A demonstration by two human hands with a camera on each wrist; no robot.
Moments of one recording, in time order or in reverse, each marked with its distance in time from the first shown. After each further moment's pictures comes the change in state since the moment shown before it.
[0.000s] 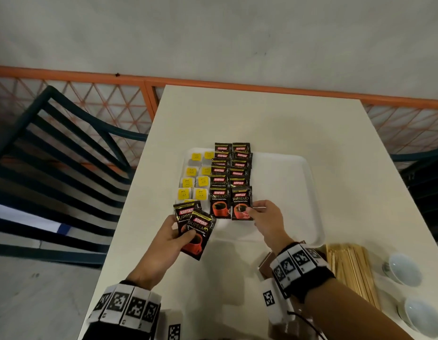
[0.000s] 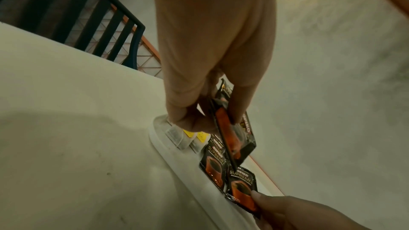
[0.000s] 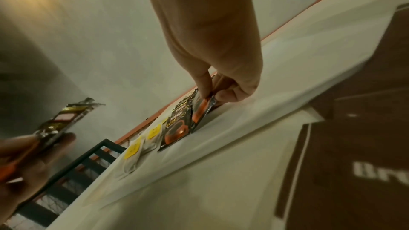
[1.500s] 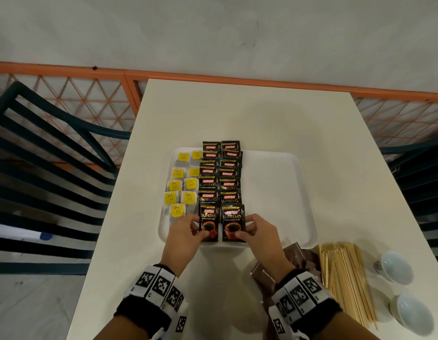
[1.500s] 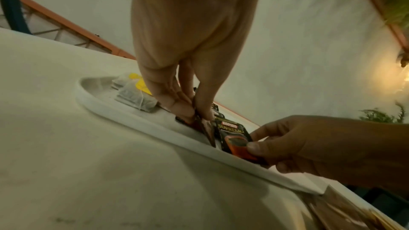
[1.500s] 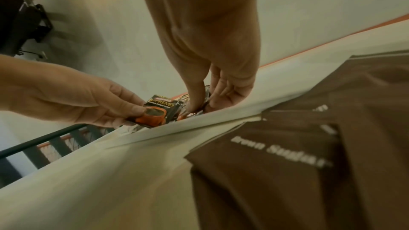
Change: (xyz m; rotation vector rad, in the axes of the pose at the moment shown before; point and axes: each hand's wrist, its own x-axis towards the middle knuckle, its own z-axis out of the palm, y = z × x) left_hand 0.055 -0.012 0.049 0.551 0.137 0.166; right_hand -0.022 0.020 -0.015 -0.285 -0.138 -0.204
